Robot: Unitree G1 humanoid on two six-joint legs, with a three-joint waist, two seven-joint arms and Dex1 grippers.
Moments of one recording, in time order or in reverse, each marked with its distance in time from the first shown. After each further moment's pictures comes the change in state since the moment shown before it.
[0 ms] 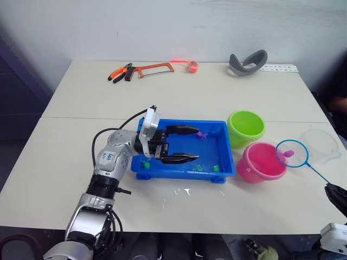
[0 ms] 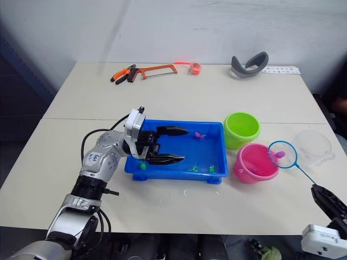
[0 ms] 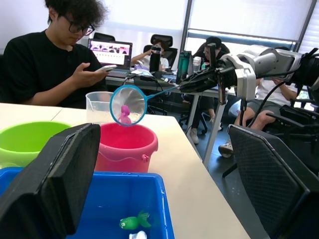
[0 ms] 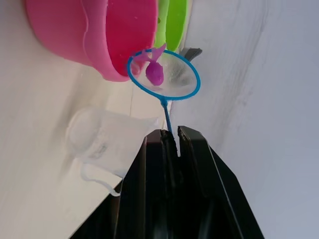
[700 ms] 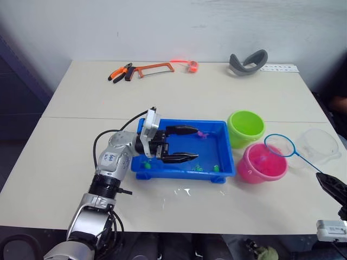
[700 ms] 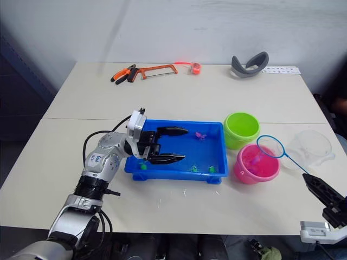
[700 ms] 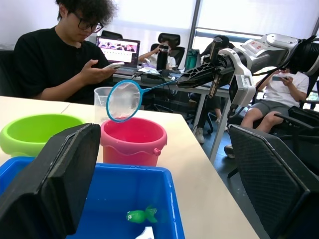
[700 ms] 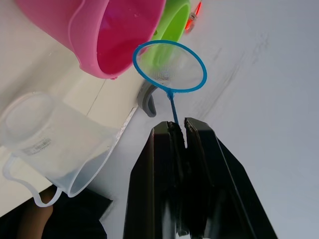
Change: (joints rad) left arm 0.000 0.000 0.013 0.048 0.021 -0.045 -0.002; right arm 0.019 -0.204 0.073 0.036 -0.344 -0.003 -0.396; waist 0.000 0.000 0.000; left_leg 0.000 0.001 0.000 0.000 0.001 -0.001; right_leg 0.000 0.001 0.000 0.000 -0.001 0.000
